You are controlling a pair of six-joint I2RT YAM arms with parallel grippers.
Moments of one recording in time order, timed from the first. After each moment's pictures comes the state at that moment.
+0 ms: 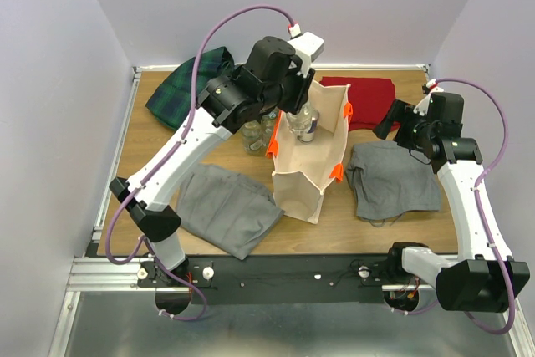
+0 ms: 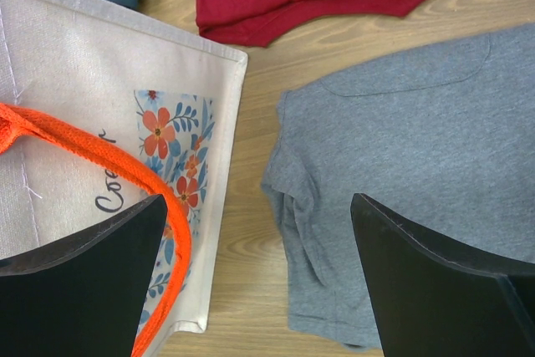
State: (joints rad) left arm -0.83 1.71 2.14 -0.89 -0.08 -0.10; right arm -0.06 1.10 1.10 -0.66 -0.17 0.30
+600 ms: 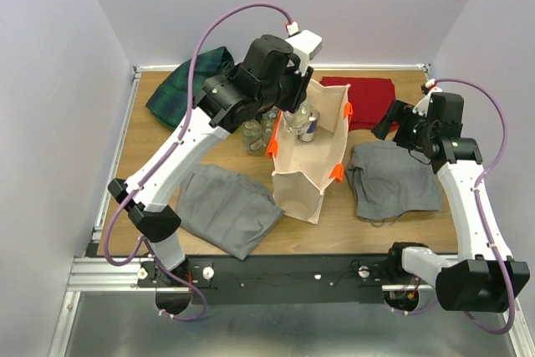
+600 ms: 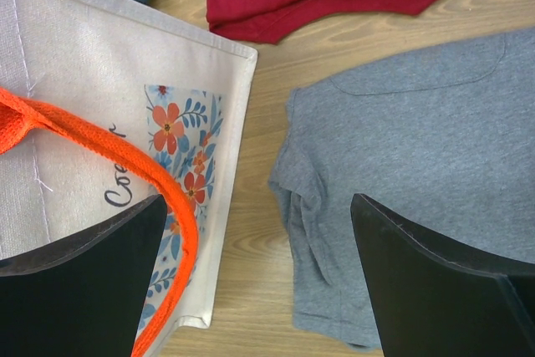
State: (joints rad) left arm -0.83 1.71 2.17 -0.92 -0.09 -0.10; right arm -0.06 1.10 1.10 -0.66 -0.20 0.30
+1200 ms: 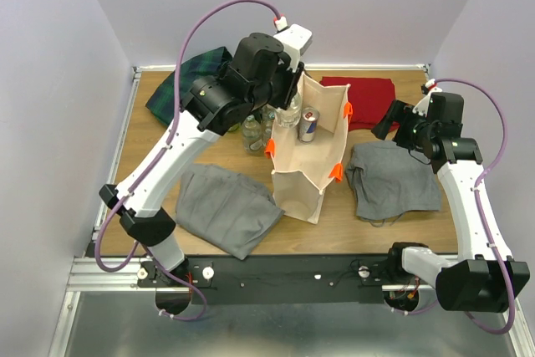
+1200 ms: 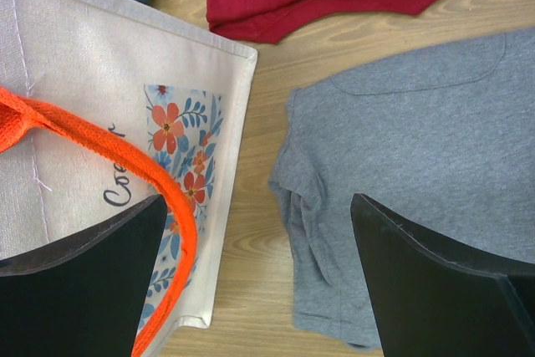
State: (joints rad) left arm -0.83 1.67 2.18 -0.94 -0.16 -0.09; right arm -0.06 1.10 1.10 -0.66 -0.20 0.30
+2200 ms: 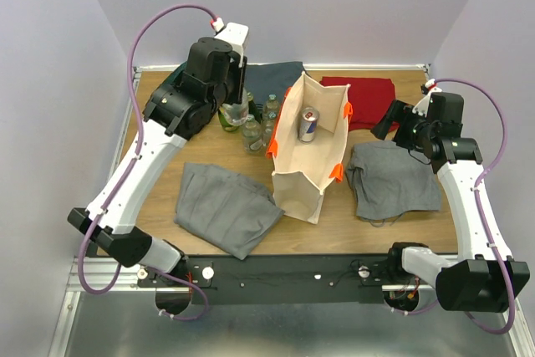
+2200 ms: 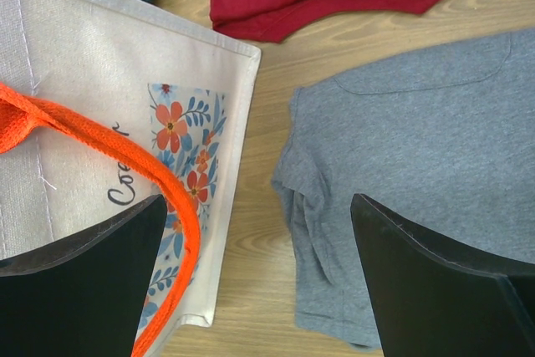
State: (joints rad) left arm -0.60 1.45 1.87 -0.85 -0.28 -0.12; right arm -0.06 1.11 1.10 -0.66 -0.21 0.30
